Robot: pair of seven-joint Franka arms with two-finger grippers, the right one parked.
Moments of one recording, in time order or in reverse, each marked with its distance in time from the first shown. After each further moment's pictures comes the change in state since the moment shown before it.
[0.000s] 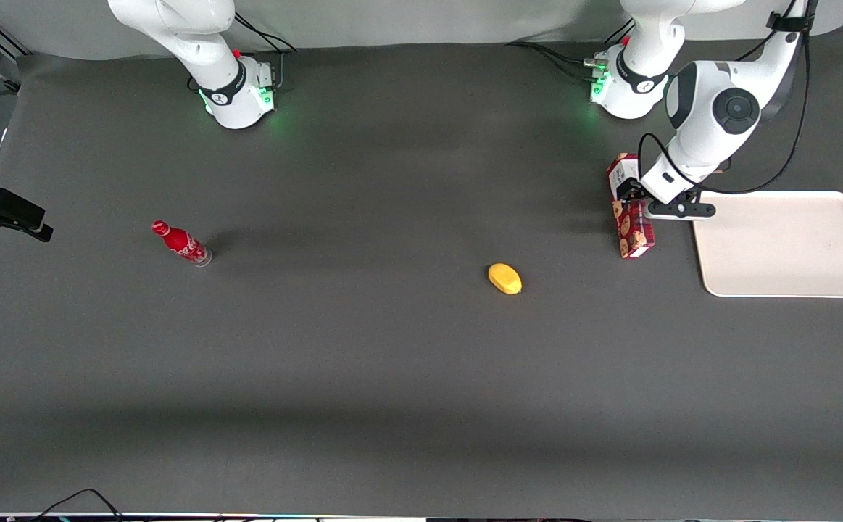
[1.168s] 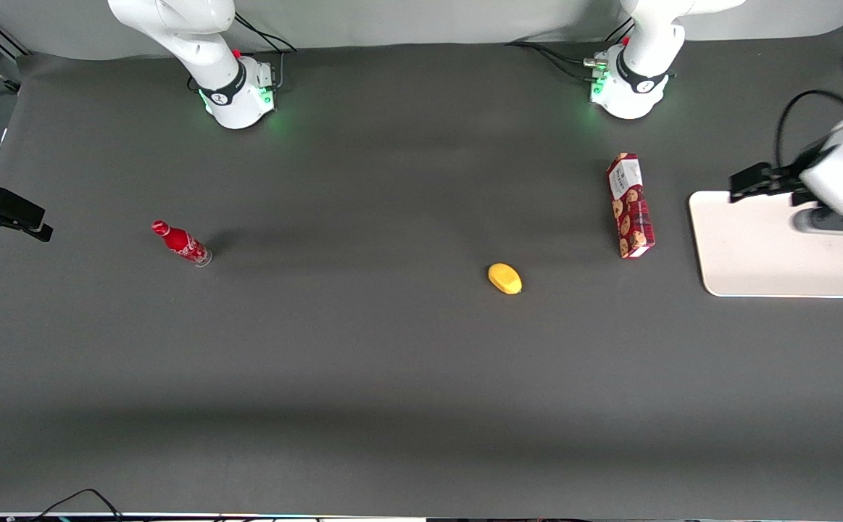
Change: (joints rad) arm -0.001 0.135 0.131 0.979 0.052 -0.978 0.072
